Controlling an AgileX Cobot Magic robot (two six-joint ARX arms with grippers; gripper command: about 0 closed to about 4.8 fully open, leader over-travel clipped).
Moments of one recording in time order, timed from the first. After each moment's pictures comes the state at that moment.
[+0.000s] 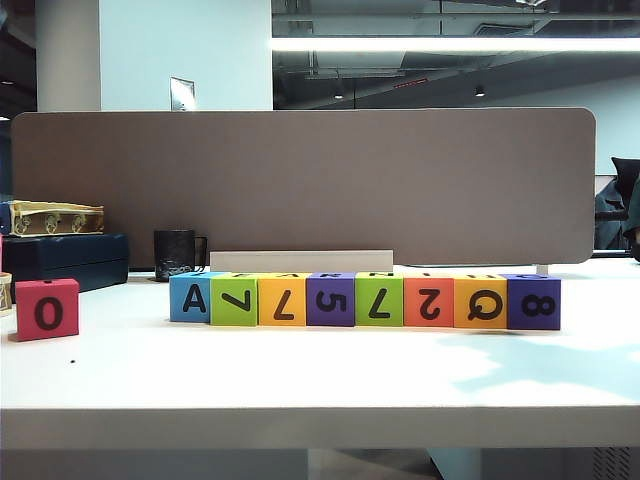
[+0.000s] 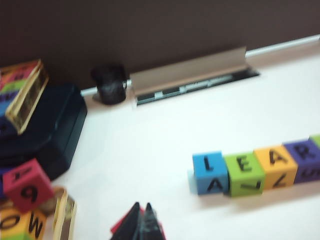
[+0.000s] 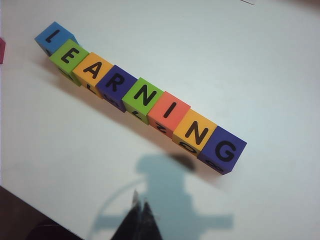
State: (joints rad) left arm -0.35 0.56 0.55 -0.13 -0.18 0.16; right arm 0.37 1.22 1.43 -0.96 -0.11 -0.08
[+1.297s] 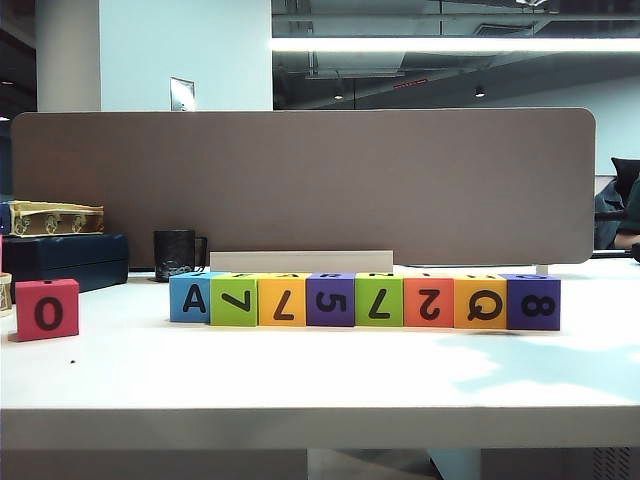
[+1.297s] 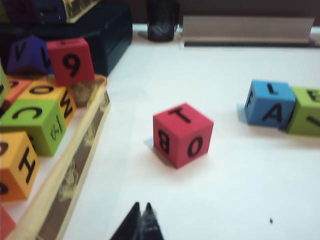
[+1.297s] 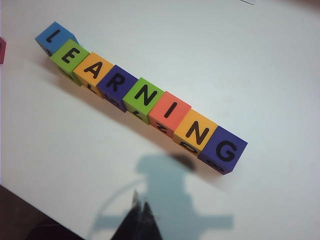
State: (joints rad) left arm 0.03 0.00 0.01 -0.16 0.04 0.03; right arm 0.37 1.22 1.43 -0.96 -0.11 -0.08
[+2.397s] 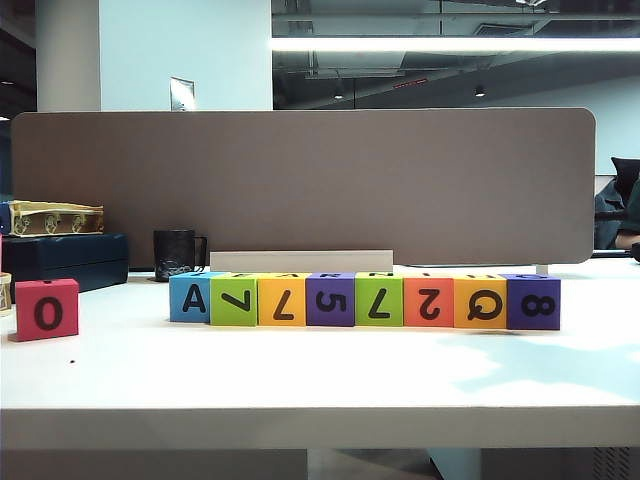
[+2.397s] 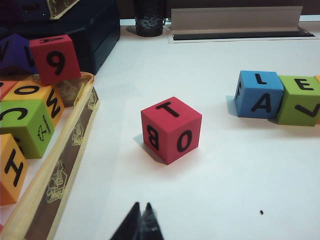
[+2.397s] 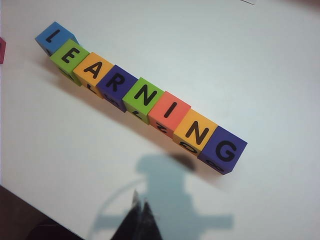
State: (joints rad) left arm 0.00 0.00 0.01 -0.18 0.04 0.05; right arm 0.37 1.22 1.43 -0.96 -0.11 -0.08
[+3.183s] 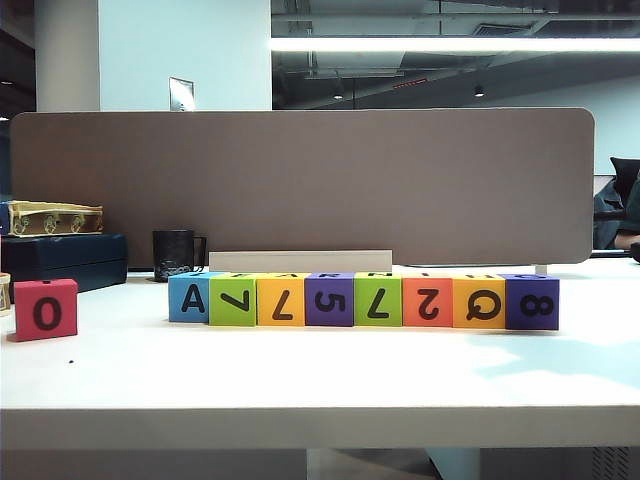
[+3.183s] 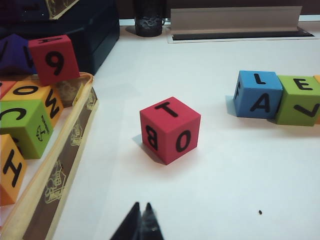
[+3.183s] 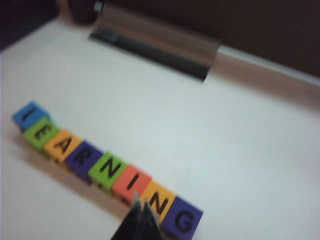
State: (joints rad) left arm 0.00 0.00 0.01 -0.18 0.04 0.05; right arm 0.29 1.11 1.31 -0.63 -0.11 -0.12
